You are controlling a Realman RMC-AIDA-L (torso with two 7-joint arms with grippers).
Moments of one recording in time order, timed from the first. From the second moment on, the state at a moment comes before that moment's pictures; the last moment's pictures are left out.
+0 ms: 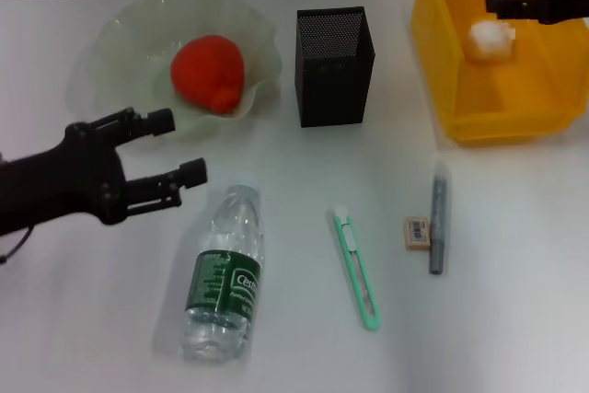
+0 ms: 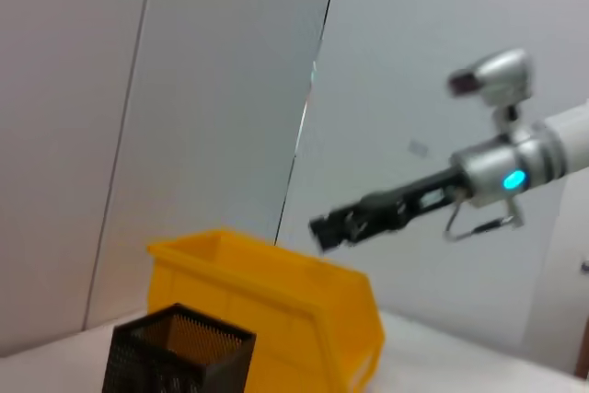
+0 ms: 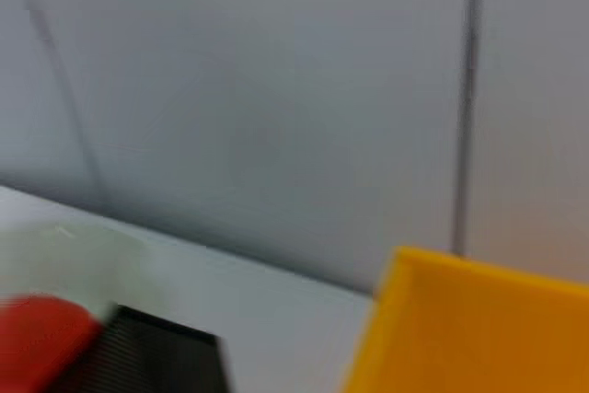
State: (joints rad) left arm -0.19 -2.08 0.96 0.88 1.58 1.65 -1.37; right arm 0.37 2.08 -1.07 -1.39 -2.17 -1.09 2.22
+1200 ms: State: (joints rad) left arm -0.21 -2.08 1.84 1.61 2.57 1.04 -2.88; right arm 0.13 2.08 -1.09 -0.53 -1.47 -1.58 0.82
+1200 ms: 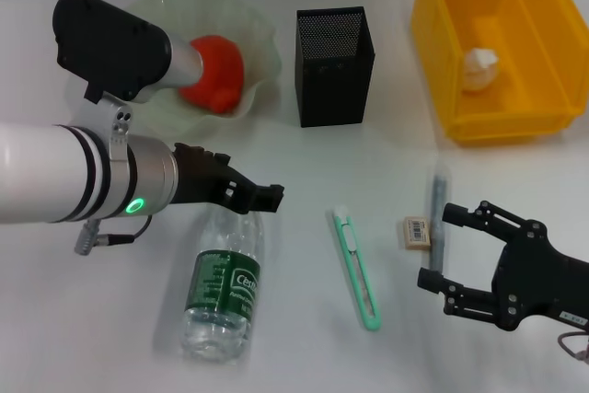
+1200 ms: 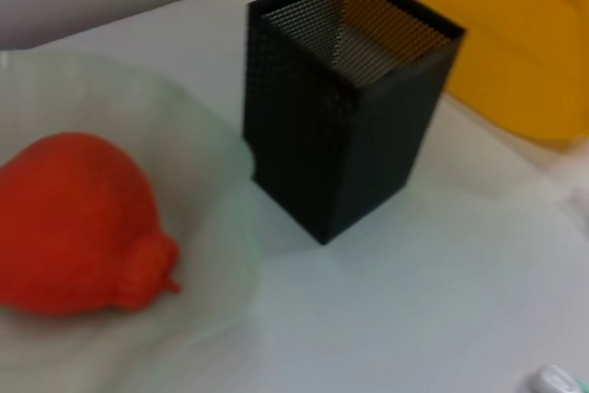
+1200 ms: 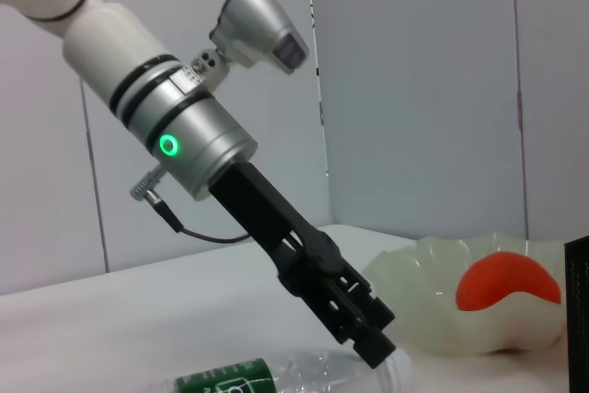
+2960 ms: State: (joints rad) left arm -0.13 -2.07 1.58 1.58 2.19 1.07 -2.37; right arm 0.13 2.08 -1.08 -0.56 -1.47 -1.58 0.91
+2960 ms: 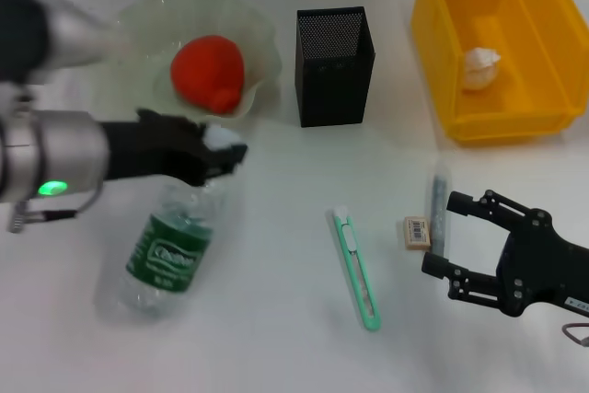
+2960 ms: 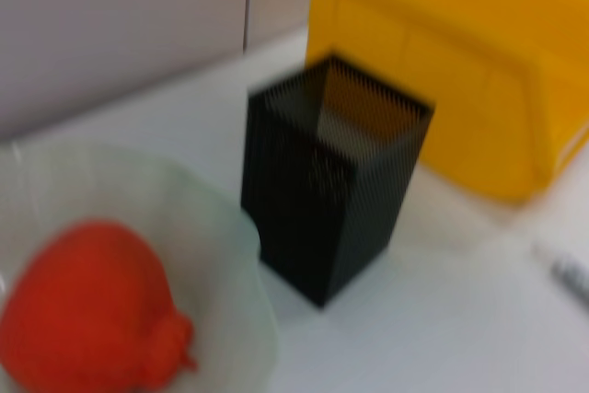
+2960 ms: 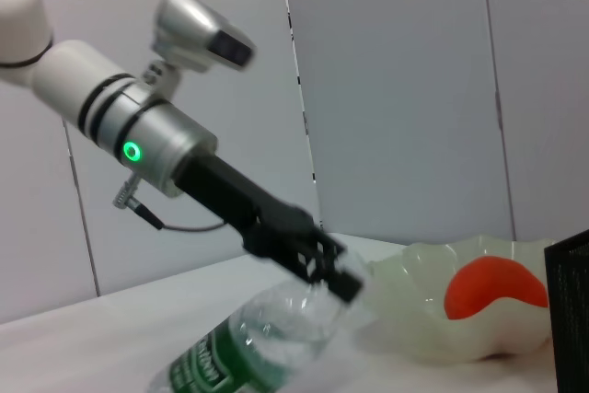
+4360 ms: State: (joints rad) left arm -0.08 -2.07 1.15 1.16 1.52 1.32 -1.46; right arm 0.14 2.08 -1.08 -0.59 -1.47 -1.60 0.96
